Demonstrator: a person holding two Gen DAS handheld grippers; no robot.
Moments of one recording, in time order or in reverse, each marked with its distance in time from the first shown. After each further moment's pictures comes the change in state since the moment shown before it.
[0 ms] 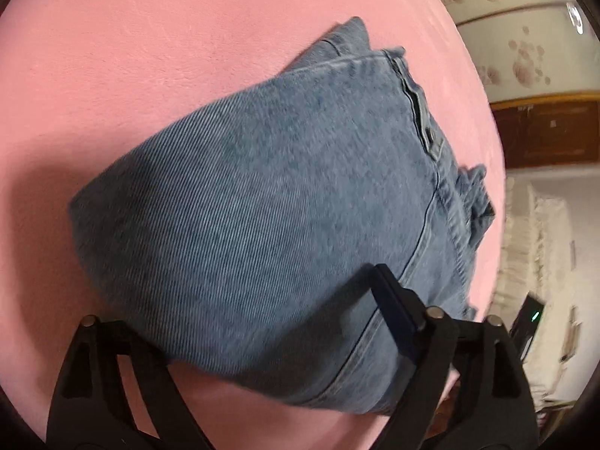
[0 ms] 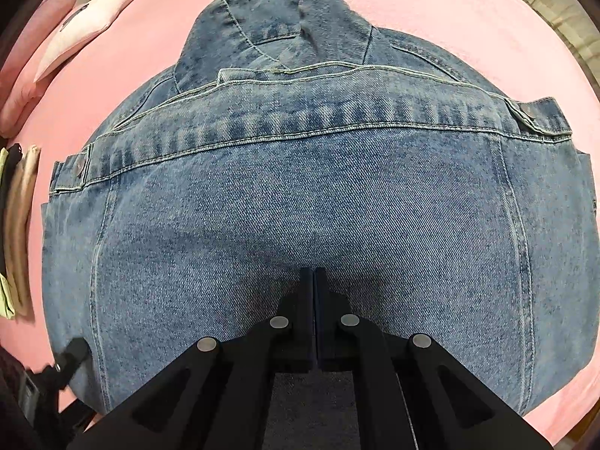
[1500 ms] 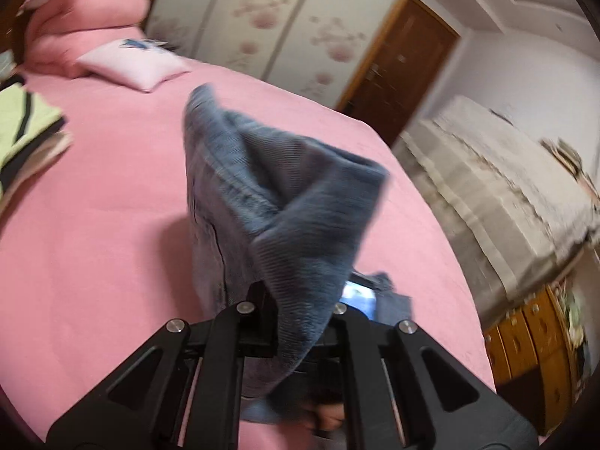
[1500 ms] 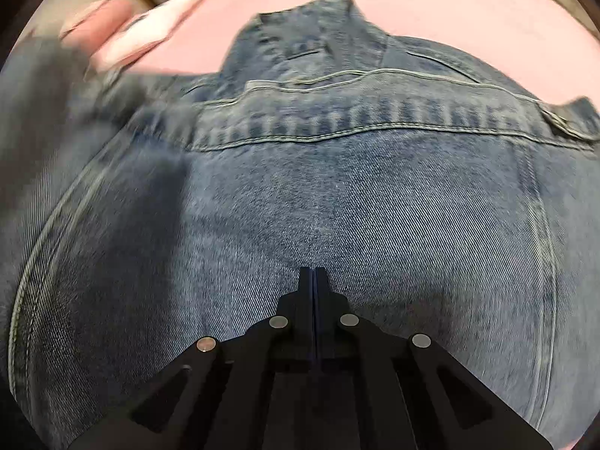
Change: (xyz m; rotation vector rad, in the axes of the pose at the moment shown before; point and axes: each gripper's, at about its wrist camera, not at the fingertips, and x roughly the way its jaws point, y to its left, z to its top) left arm -0.096 -0.238 -0.187 0.792 -0.404 -0.154; right arm -0.002 -0.099 -0.021 -0.127 -0.083 0.315
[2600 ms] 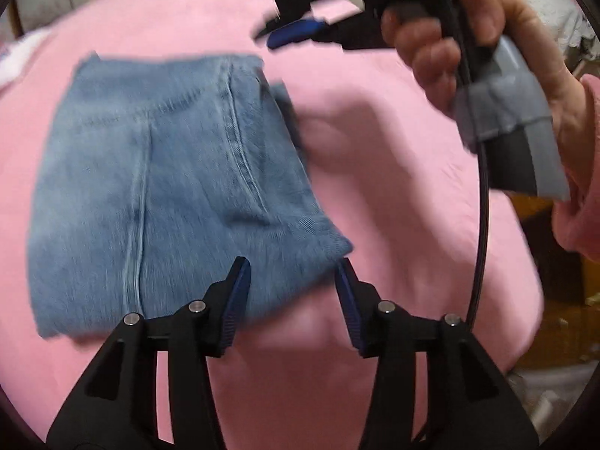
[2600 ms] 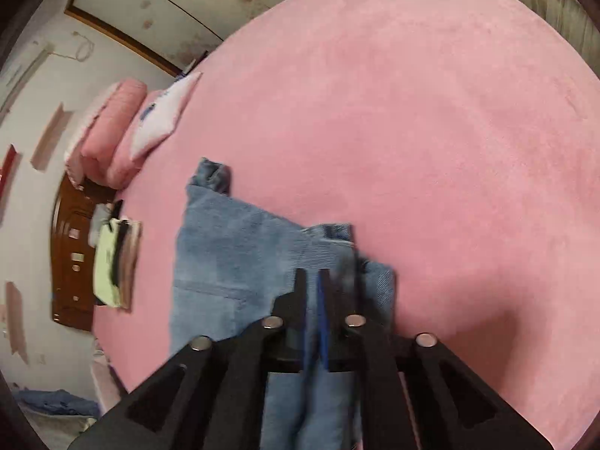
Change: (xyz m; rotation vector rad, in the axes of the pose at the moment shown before) left arm 0.109 -0.235 -0.202 0.381 0.588 -0.033; right arm -0.224 -0.328 0.052 0.118 -0.091 0.225
